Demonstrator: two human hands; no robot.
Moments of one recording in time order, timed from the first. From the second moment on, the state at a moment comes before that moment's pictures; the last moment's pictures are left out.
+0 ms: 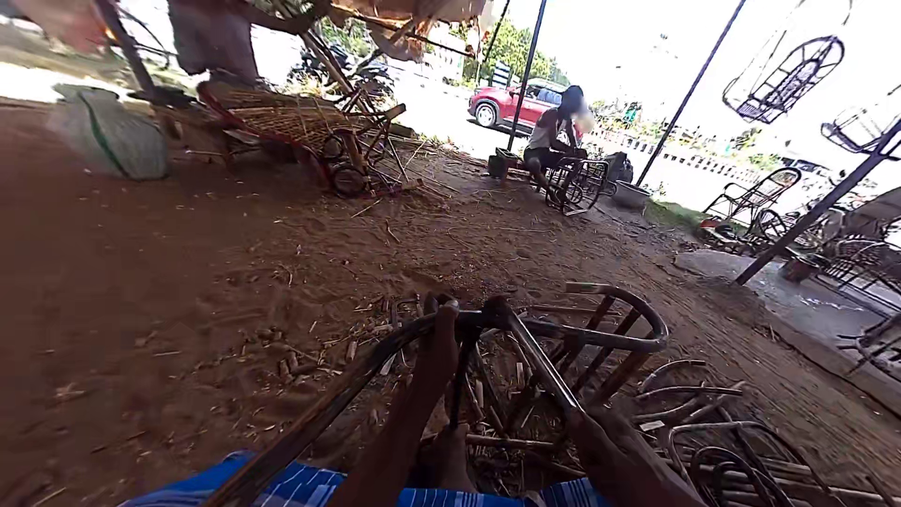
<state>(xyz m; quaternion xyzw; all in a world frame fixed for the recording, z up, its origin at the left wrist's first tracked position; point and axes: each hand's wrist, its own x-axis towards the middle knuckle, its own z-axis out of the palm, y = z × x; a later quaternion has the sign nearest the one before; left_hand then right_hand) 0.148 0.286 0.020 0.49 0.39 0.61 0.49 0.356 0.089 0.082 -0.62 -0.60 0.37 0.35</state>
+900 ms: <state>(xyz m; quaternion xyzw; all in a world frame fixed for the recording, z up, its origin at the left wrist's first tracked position) 0.191 0.331 -0.088 0.61 0.53 0.41 0.42 0.347 0.074 0.141 -0.46 -0.52 0.49 0.52</state>
